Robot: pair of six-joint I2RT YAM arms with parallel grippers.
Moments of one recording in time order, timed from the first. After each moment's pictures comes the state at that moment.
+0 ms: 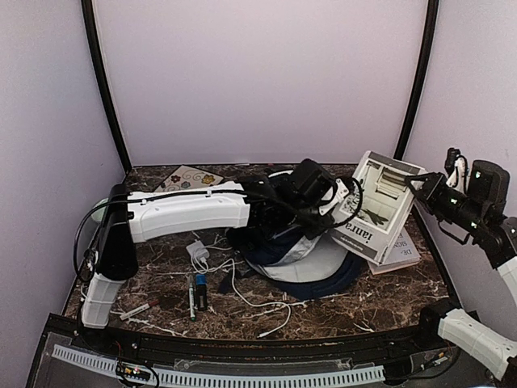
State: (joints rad) left arm -1.17 2.24 2.06 -0.54 -0.32 0.18; right arm 0.24 0.61 0.90 -0.62 -0.05 0.67
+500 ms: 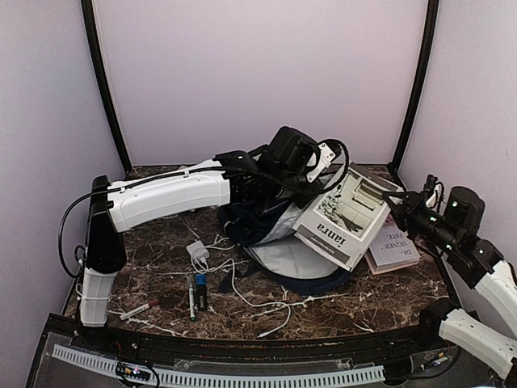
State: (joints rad) left arm -1.09 2.12 2.08 -0.49 -0.41 0.21; right arm 0.35 0.51 0.53 -0.20 -0.17 1.09
